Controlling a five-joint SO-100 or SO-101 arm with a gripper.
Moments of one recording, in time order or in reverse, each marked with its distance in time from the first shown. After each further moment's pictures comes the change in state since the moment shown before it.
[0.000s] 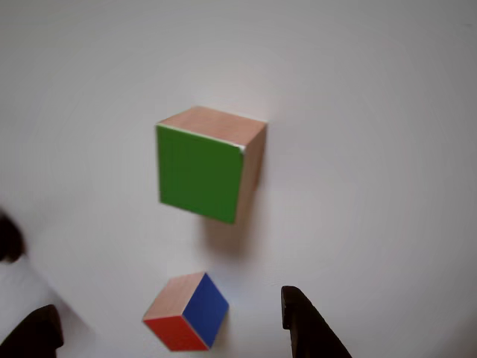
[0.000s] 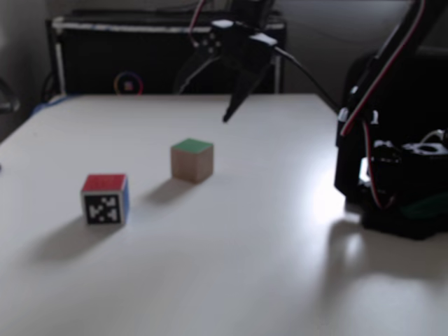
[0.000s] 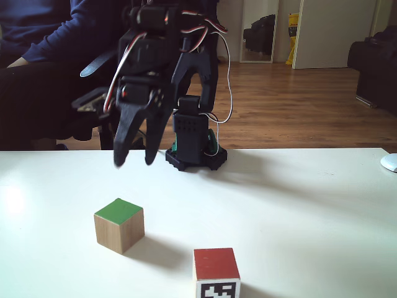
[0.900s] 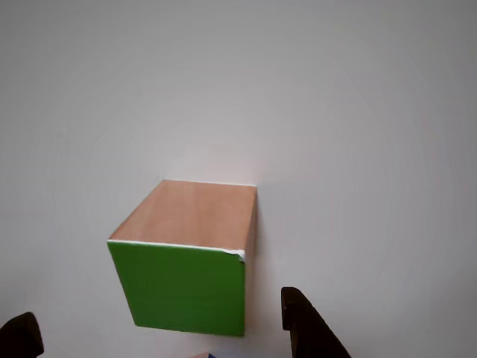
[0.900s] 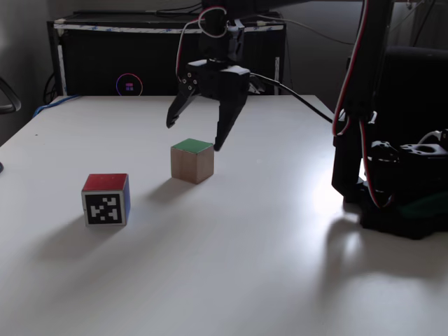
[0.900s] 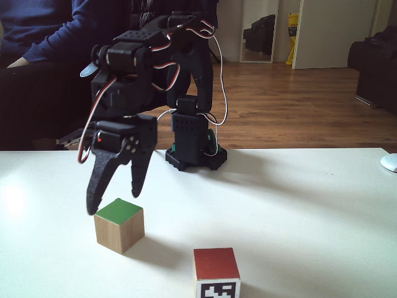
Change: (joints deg) arm 4.1 -21.3 -6.1 -6.5 3.0
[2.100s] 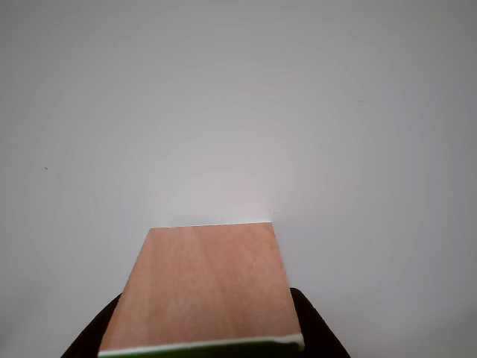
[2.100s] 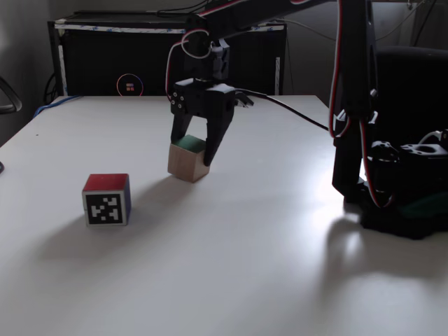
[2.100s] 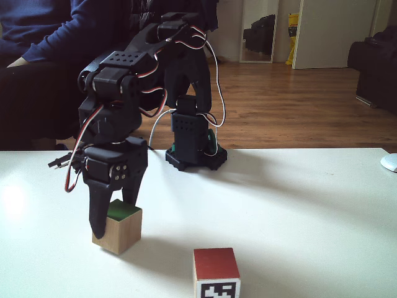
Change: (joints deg) arm 1.0 -12.4 -6.4 -4.7 -0.4
